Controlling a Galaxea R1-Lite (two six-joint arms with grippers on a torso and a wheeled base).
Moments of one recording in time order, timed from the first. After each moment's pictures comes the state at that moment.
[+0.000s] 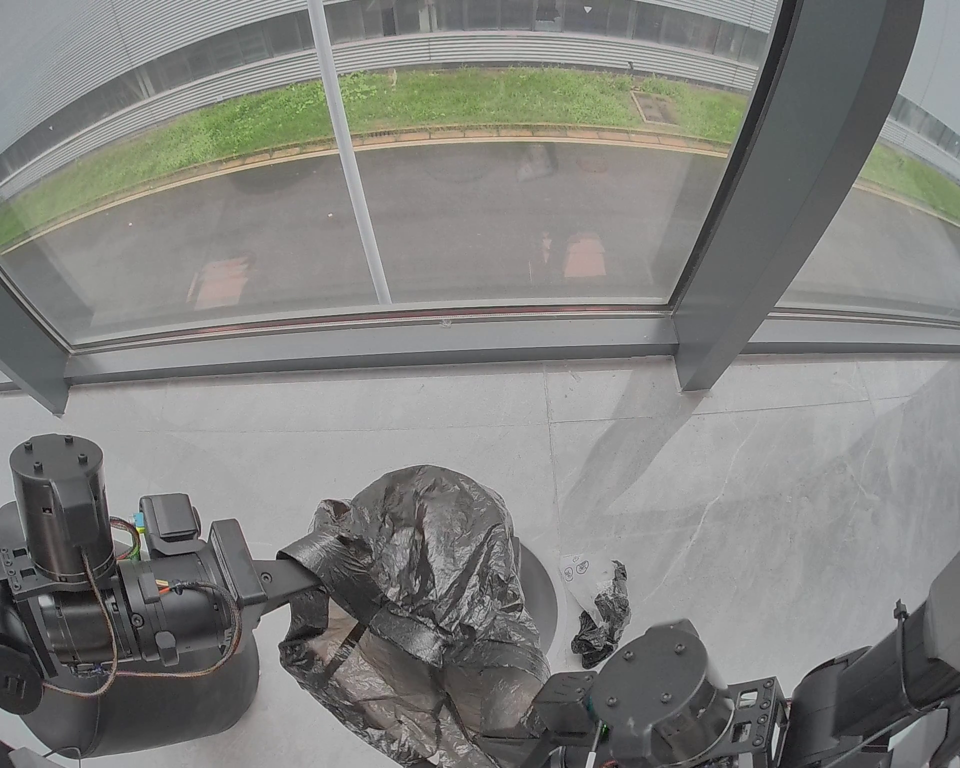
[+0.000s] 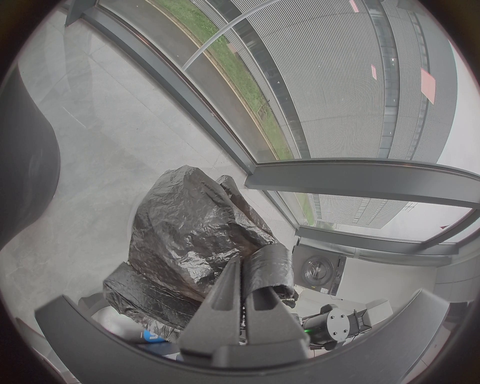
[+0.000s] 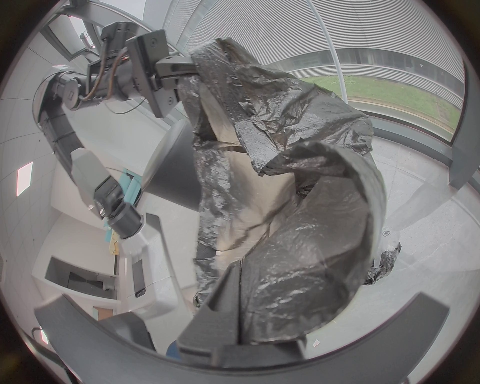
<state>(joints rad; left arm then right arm) -0.52 1.32 -0.45 -0.47 -0.30 -1.01 1.12 1.87 -0.54 -0.68 -0.01 0.25</state>
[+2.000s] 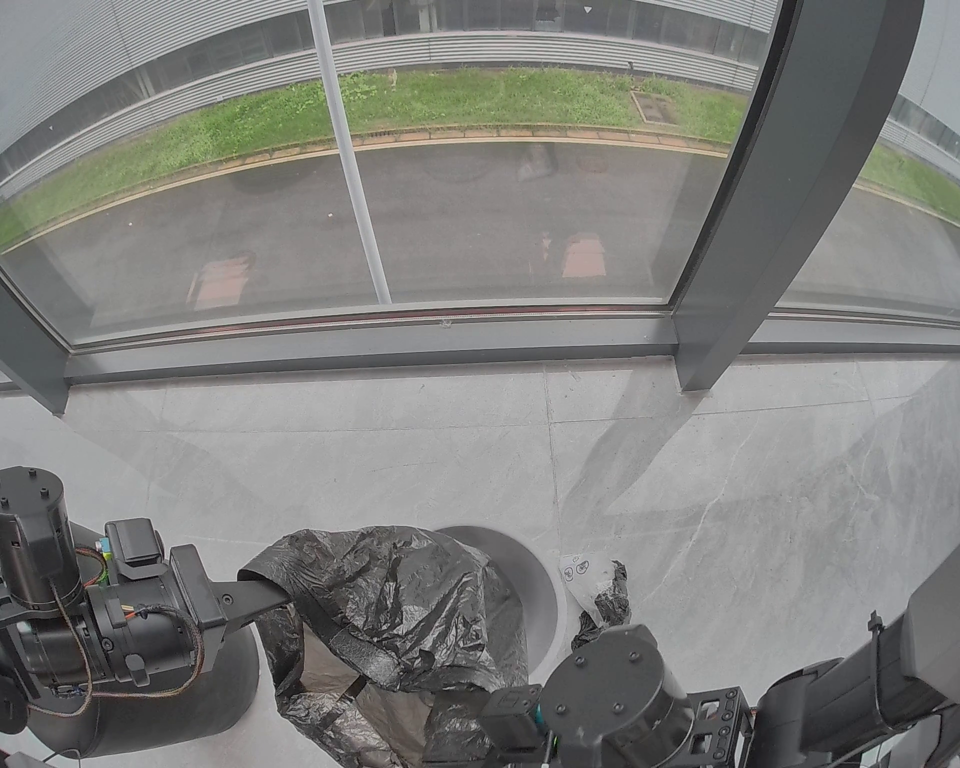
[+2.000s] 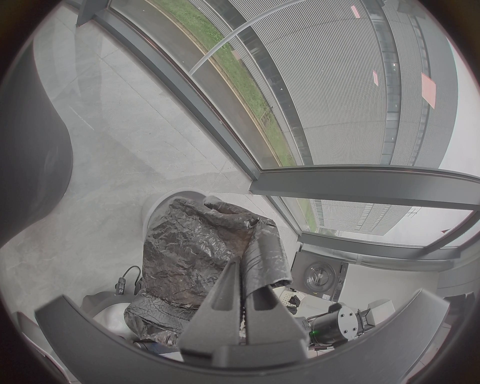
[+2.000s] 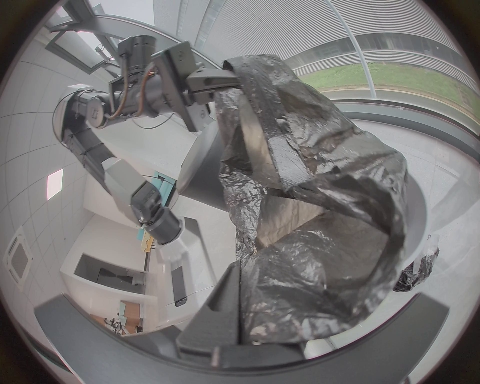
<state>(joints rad) -0.47 1.21 -0.35 -0.47 -0.30 -1.01 1.17 1.91 -0.64 -0.68 0.15 0.31</state>
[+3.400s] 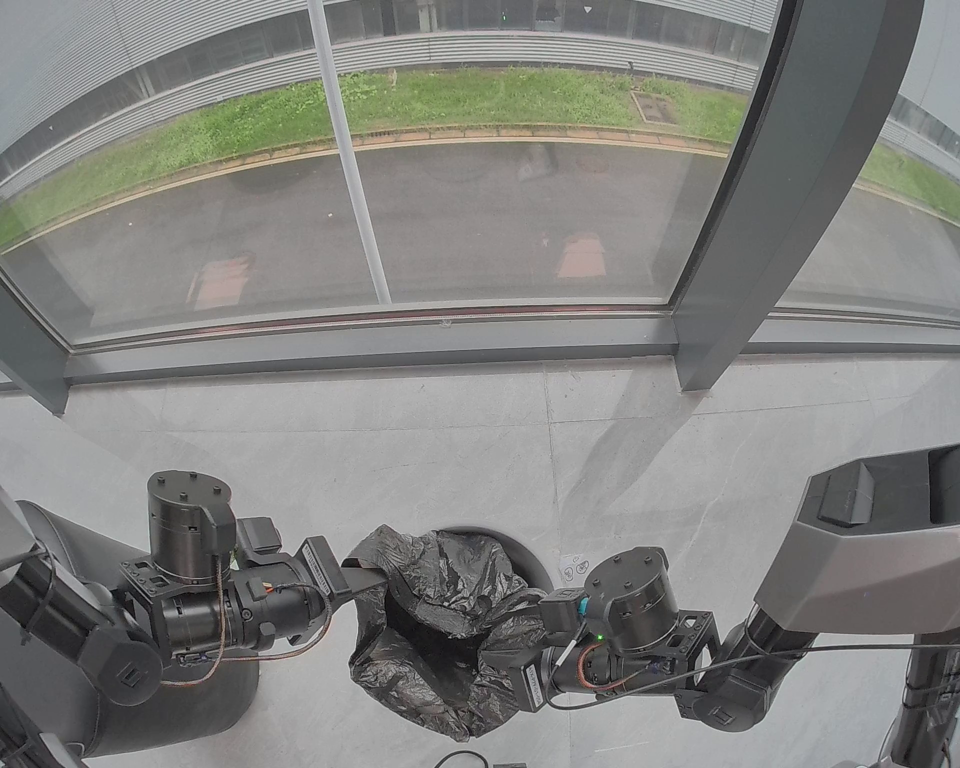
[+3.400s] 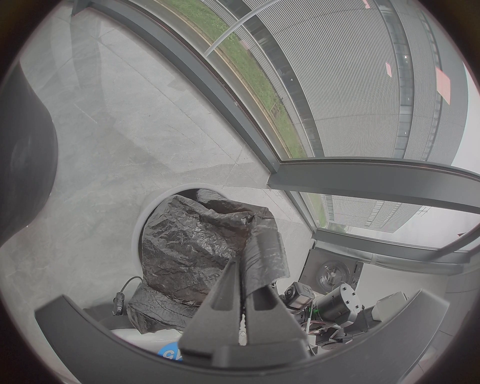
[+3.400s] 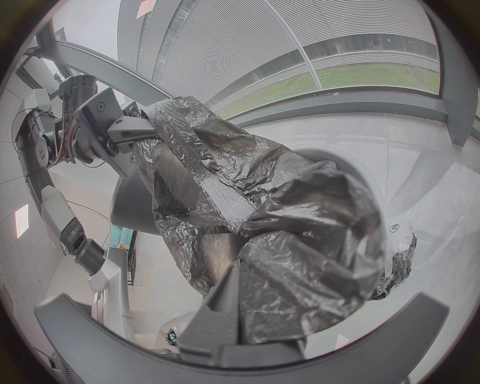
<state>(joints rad) -0.46 1.74 -0.39 -0.86 -0.31 -0.98 0.82 2.22 -0.62 -1.03 0.20 0.28</state>
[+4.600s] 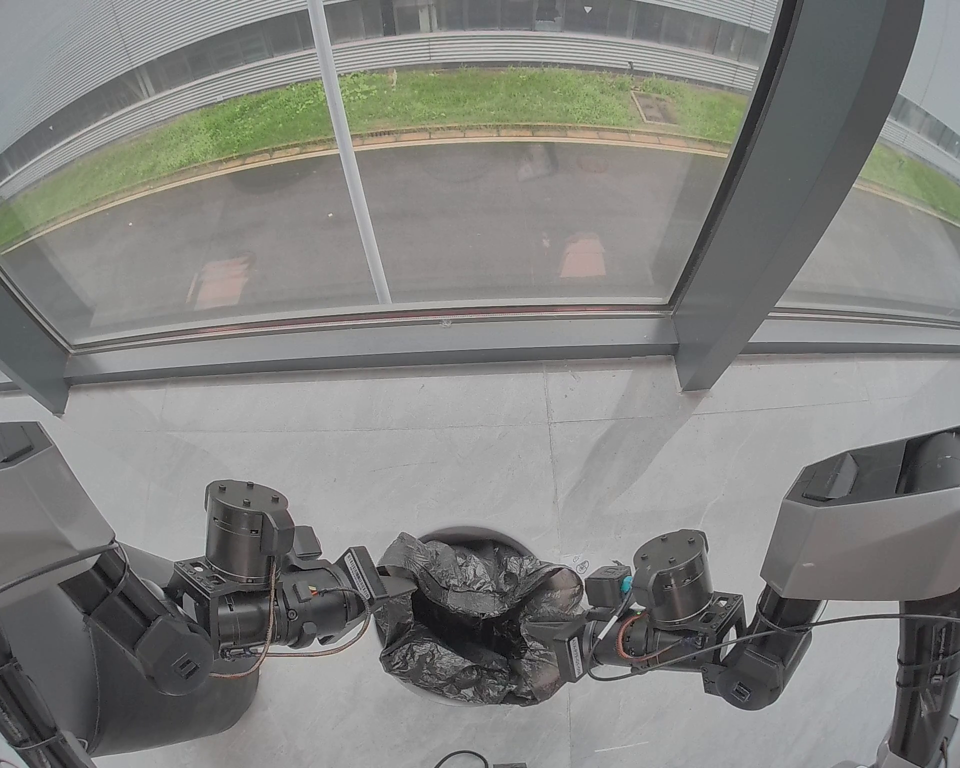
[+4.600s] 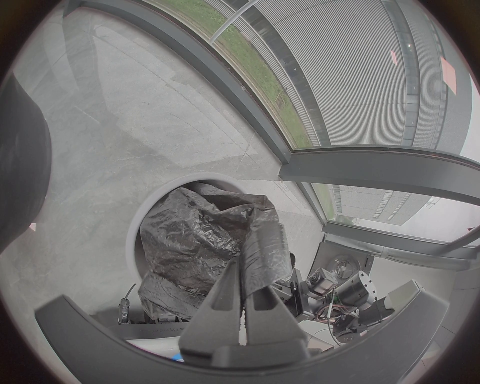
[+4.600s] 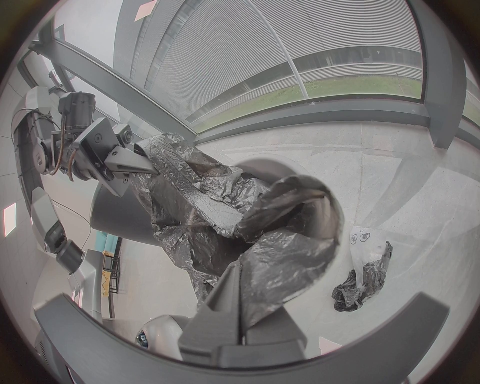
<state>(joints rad) -0.48 1.92 -0.47 -0.90 -0.31 -0.94 0.68 2.28 -0.56 -1.17 0.23 0.20</state>
